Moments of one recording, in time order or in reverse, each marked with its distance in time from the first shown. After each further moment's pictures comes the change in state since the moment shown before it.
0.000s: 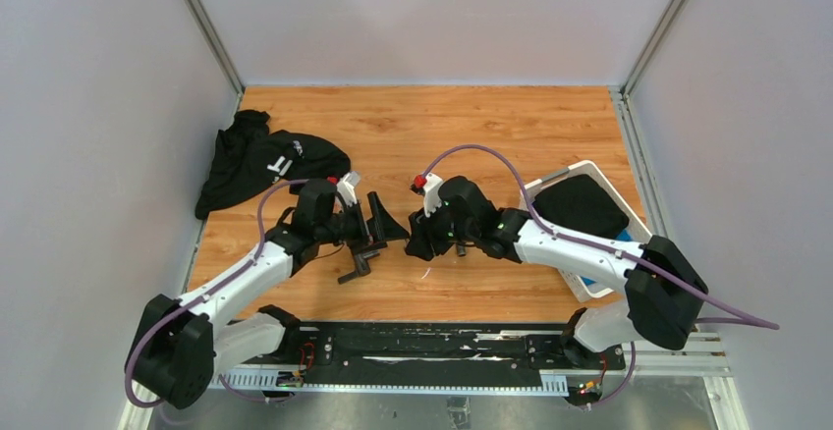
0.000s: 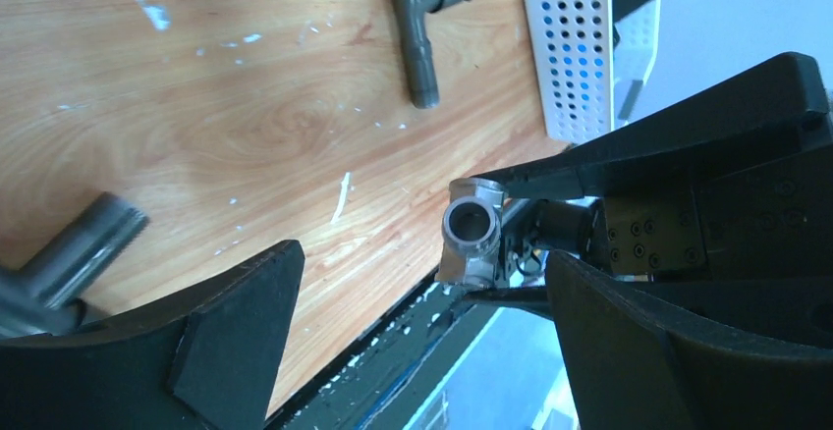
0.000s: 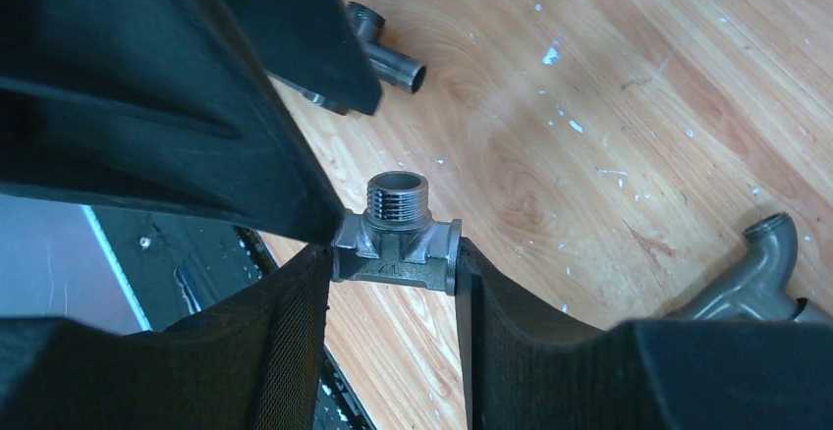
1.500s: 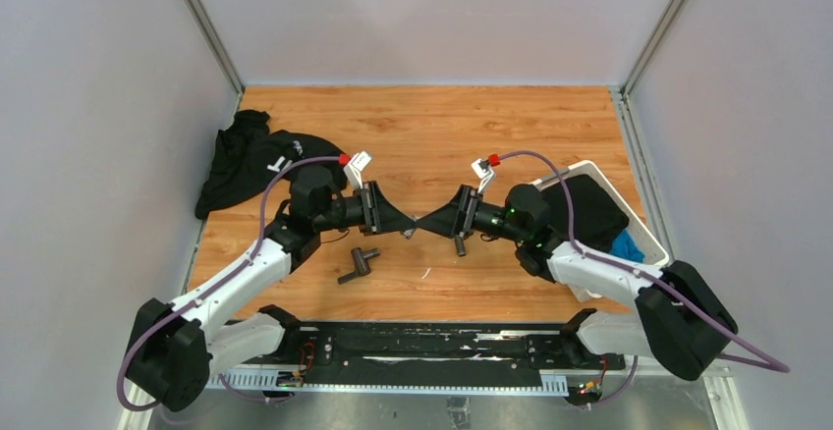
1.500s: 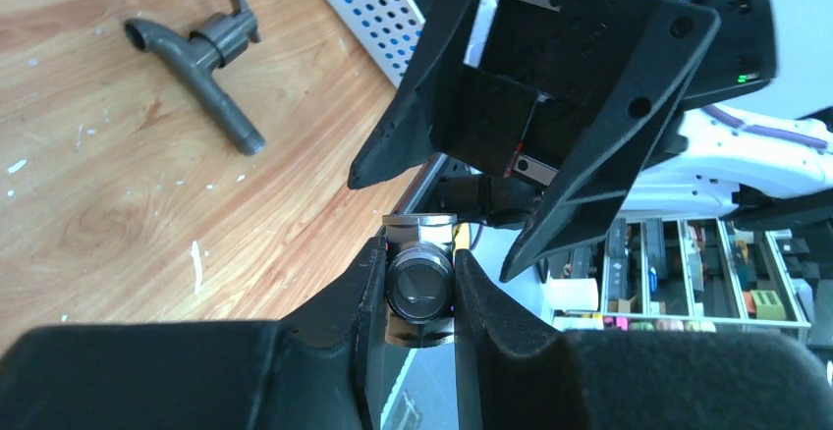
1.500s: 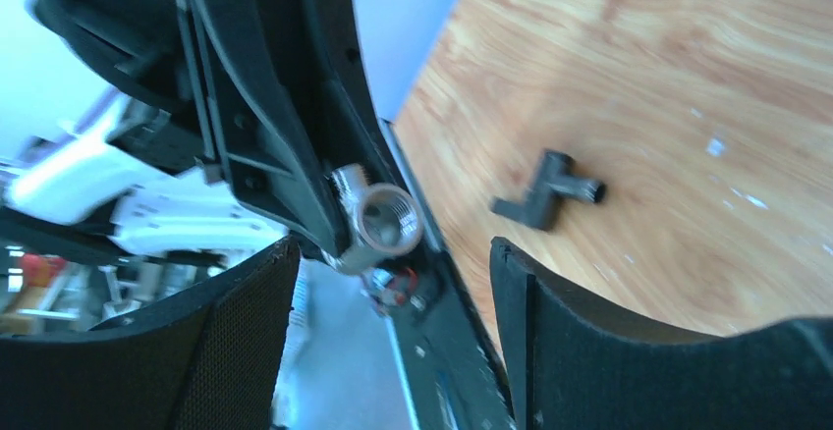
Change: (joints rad) left arm -0.044 0.003 0.072 0.230 0.206 -0.016; right arm -0.250 -0.201 -0.375 0.702 -0.330 0.634
